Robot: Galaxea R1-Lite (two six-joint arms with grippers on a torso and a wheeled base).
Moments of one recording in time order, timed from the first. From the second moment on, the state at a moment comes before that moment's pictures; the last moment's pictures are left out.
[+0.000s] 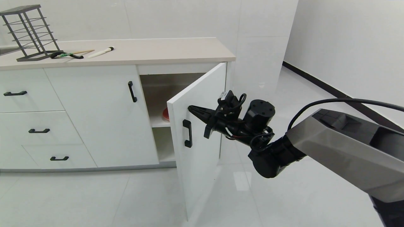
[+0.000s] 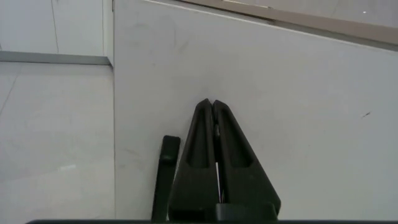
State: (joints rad) left arm -0.09 0.09 0.00 0.00 0.01 -0.03; right arm 0.63 2.41 -1.25 -1.39 0.53 -0.08
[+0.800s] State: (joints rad) left arm -0.10 0.09 0.00 0.00 0.01 -0.03; right arm 0.63 2.42 -1.25 -1.40 0.52 -0.08
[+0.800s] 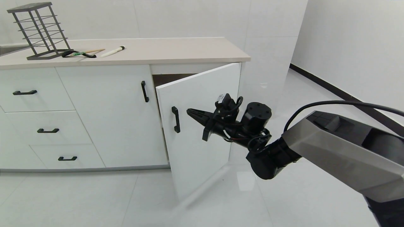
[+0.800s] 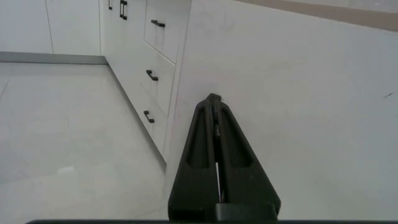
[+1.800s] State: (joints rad) left arm -0.10 0.09 0.00 0.00 0.01 -0.02; right arm 0.30 1.12 -0.27 -1.40 0.50 0.05
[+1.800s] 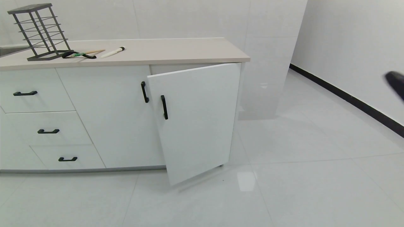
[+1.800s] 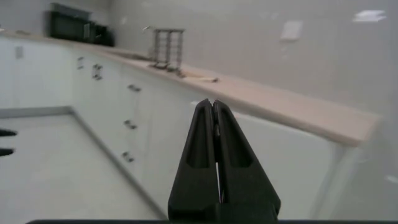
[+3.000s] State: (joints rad) left arm -0.10 0.09 0.00 0.00 0.01 -0.02; right arm 0.00 0.01 0.00 0.00 0.00 -0.01
